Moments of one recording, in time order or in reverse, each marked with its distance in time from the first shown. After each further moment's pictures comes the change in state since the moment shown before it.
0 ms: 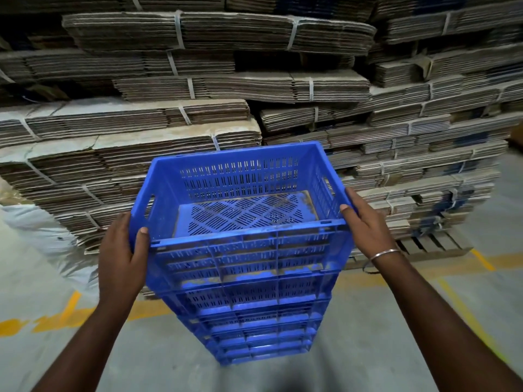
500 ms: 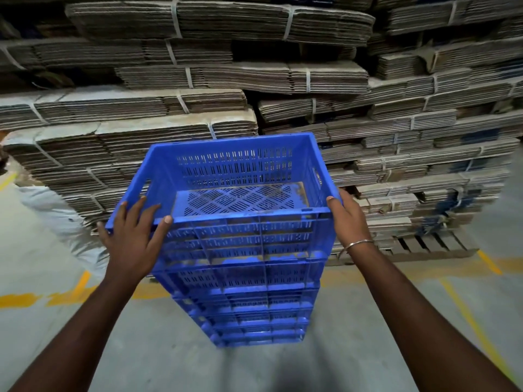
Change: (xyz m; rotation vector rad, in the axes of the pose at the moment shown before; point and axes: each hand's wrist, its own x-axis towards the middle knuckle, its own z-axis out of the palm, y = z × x) left_hand -0.024 0.031 0.016 0.375 -0.177 -0.048; right_hand -0.002 0.010 0.004 0.219 0.010 0.087
